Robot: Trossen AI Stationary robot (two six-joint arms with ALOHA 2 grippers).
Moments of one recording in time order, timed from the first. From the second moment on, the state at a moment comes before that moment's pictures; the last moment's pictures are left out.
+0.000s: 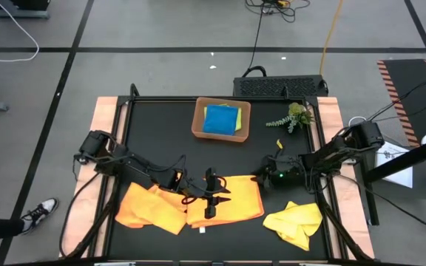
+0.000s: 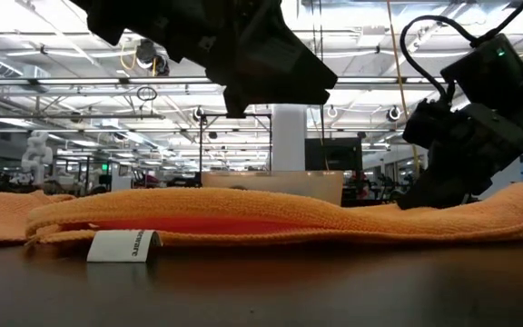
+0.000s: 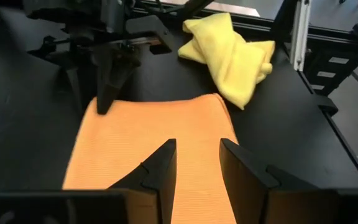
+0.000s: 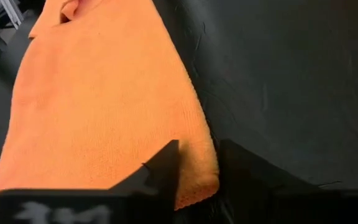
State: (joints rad) left arm -0.31 1.84 1.04 0.35 -0.17 -0.27; right arm 0.11 1.53 0.10 0.87 0.00 0.53
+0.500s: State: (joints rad) left arm -0.22 1.84 1.04 0.37 -0.15 -0.26; right arm 0.11 1.53 0.11 1.09 -0.01 0.45
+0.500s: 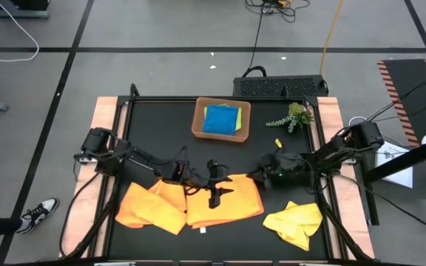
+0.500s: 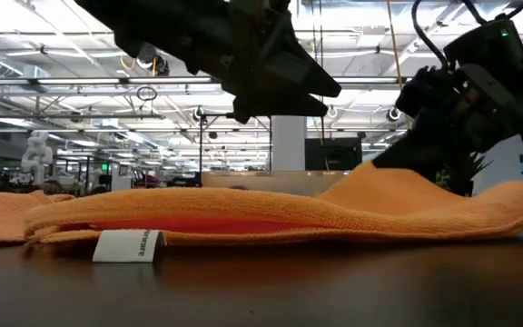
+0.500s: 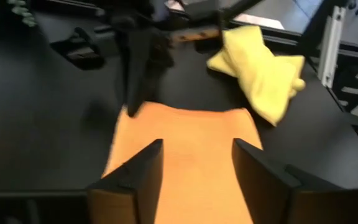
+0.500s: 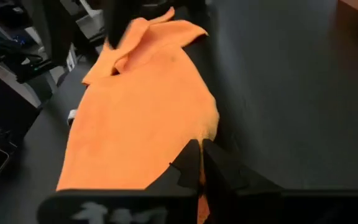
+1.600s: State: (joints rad) left arm -0.09 1.84 1.04 0.34 0.09 -0.28; right arm 0.15 1.53 0.38 0.95 -0.08 0.27
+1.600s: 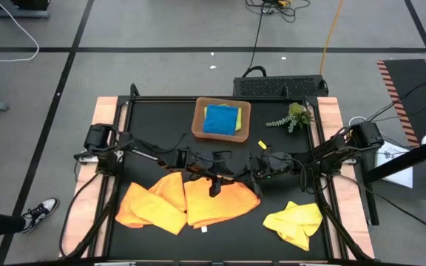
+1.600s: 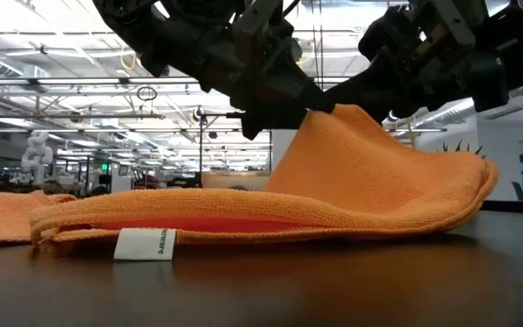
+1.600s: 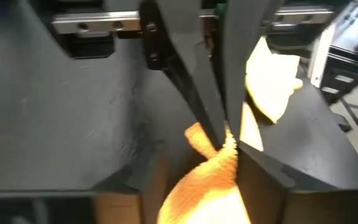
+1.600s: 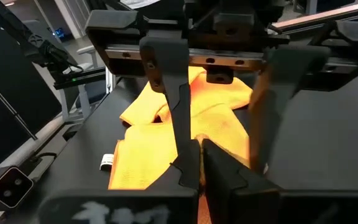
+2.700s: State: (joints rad) left arm -0.11 1.77 1.04 0.30 0.13 -0.09; right arm 0.15 1.45 0.37 0.56 -0.10 0.35
